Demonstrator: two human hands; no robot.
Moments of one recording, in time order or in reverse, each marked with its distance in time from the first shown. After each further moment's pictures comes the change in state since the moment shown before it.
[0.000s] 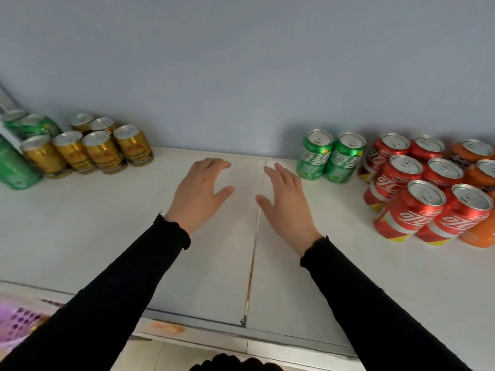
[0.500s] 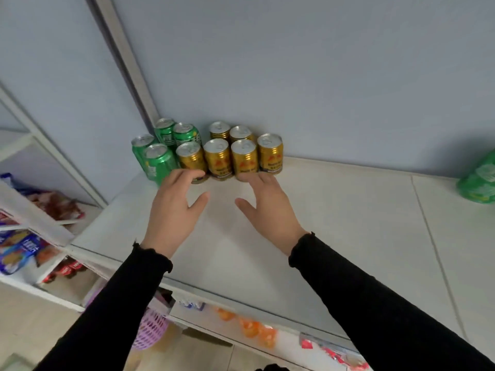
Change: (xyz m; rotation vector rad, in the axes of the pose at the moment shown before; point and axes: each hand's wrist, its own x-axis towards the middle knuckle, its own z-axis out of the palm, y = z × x) left_hand -0.112 -0.253 -0.187 0.042 0.238 -0.224; right_hand 0.058 -0.276 0.182 0.150 -0.067 -0.301
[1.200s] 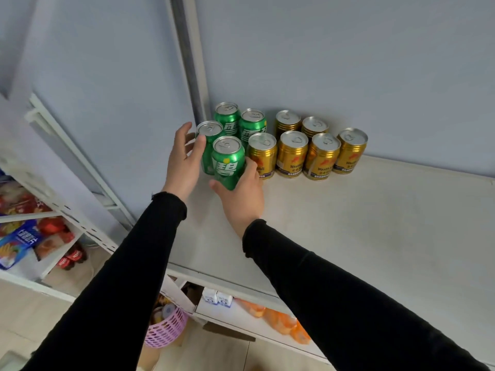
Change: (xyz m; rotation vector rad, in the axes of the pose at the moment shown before) left_hand 0.091 -0.187 -0.024 -0.662 0.008 -0.361; right_hand 0.106 -0.126 0.203 0.355 0.263 0.429
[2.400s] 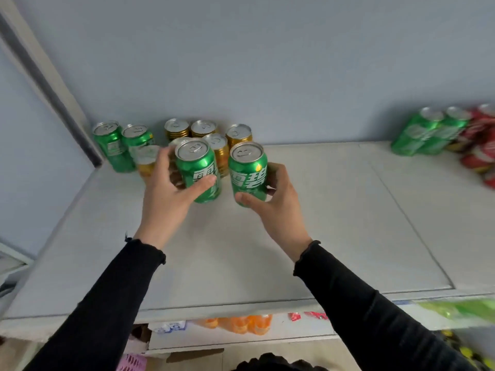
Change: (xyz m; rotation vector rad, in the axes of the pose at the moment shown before) left_hand -0.088 0.081 0.124 -0.092 -0.294 0.211; right_hand -0.035 0.062 -0.236 0.128 0.161 0.033
